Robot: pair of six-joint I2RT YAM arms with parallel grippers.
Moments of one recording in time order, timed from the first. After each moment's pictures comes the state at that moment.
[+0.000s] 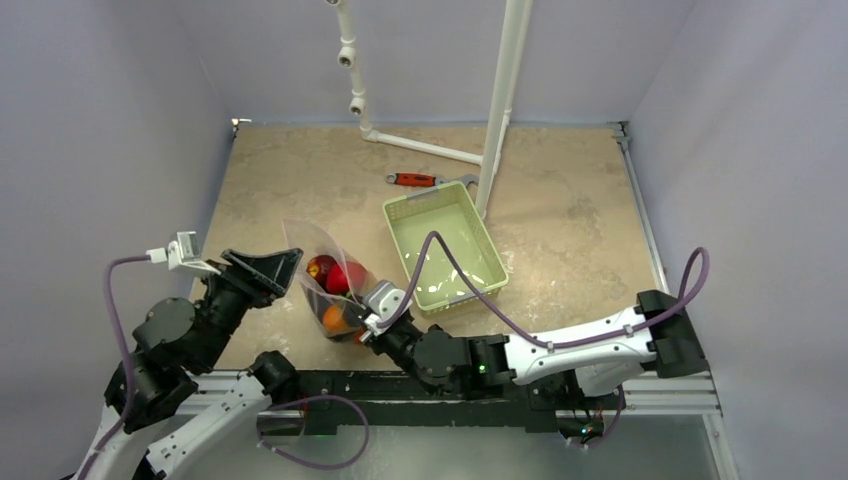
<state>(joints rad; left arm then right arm) -0.74 0.25 0.91 -0.73 -0.45 -0.87 1.66 1.44 1.04 0.46 0.89 -0.05</state>
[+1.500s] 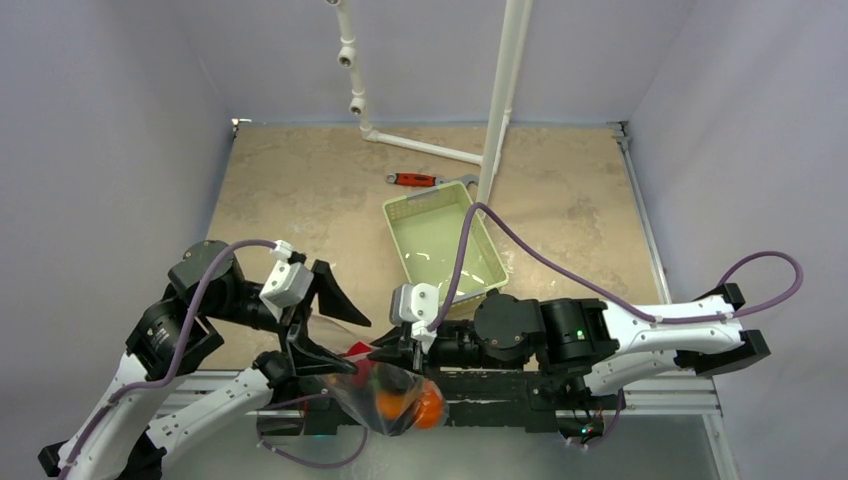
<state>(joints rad) -0.74 0.61 1.14 -0.67 1.01 -0.12 1.67 1.17 1.36 -0.36 0.21 0.05</state>
